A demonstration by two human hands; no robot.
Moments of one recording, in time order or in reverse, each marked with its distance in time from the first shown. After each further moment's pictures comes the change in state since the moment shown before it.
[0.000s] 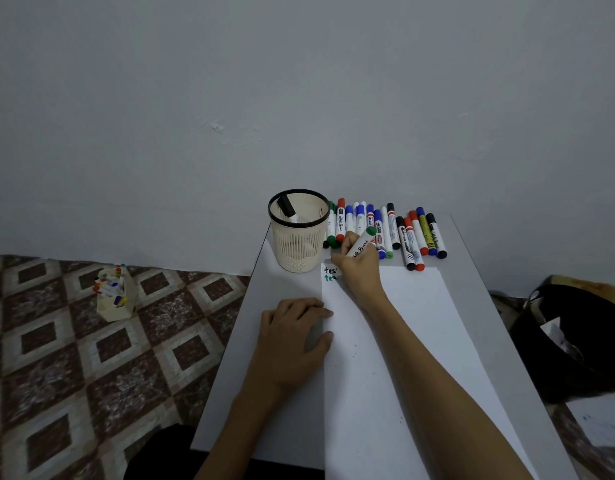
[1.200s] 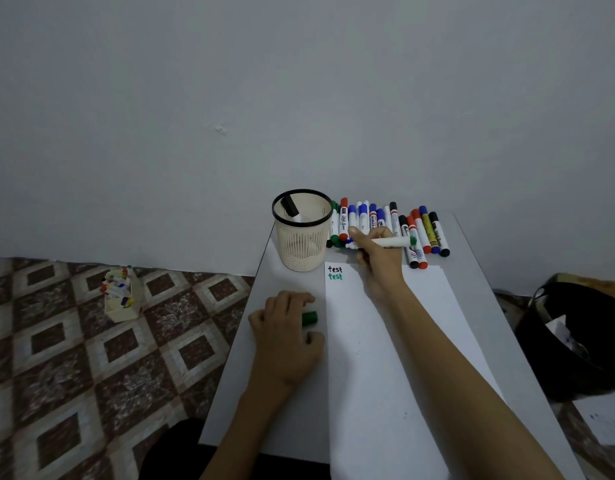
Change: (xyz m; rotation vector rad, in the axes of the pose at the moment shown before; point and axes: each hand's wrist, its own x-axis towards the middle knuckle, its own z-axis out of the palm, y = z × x) left_hand -0.003 0.003 -0.004 0.013 0.148 -0.147; right_hand -0.001 -0.020 -0.019 0.538 0.075 0.213
